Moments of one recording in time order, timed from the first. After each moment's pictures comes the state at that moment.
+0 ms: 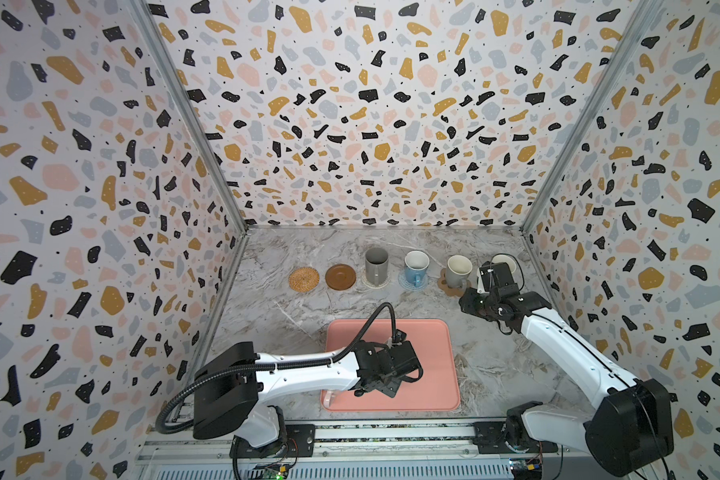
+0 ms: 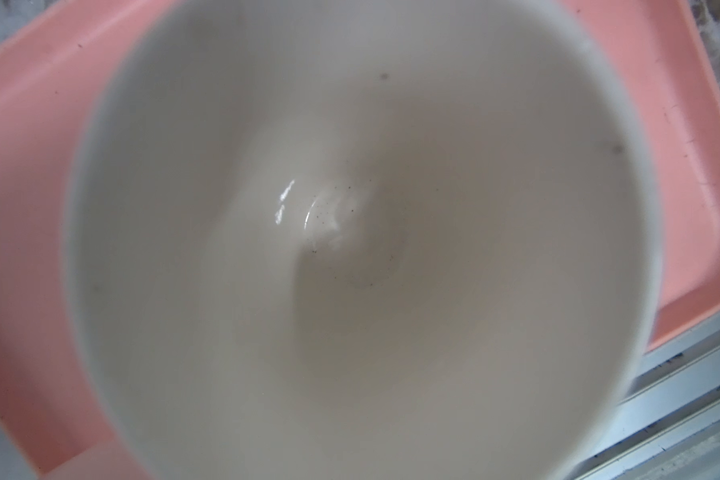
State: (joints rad) left arm -1.23 1.50 0.96 -0.71 -0.20 -0.69; right arm 0.32 1.23 0.92 -0.62 0.00 0.53
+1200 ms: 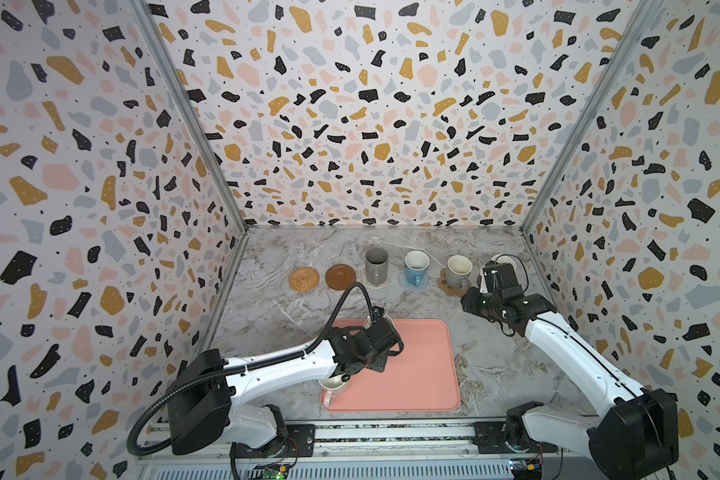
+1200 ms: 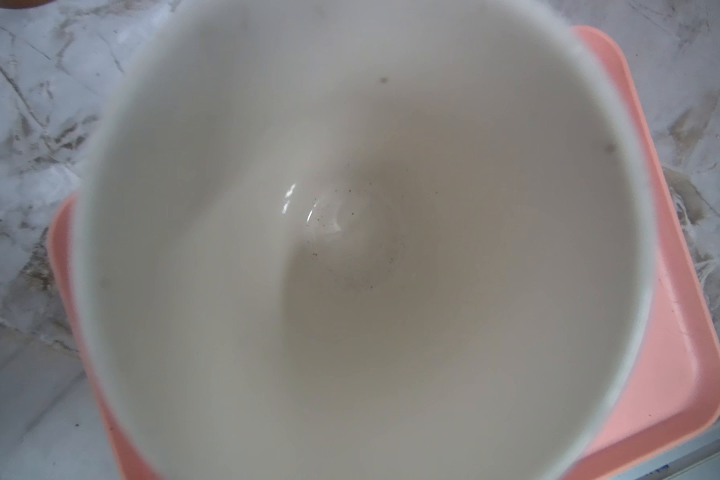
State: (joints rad) left arm -1.03 1.36 0.90 -0.65 -0.25 -0.67; right arm 0.32 1.18 0.92 -0.62 0.00 0.55
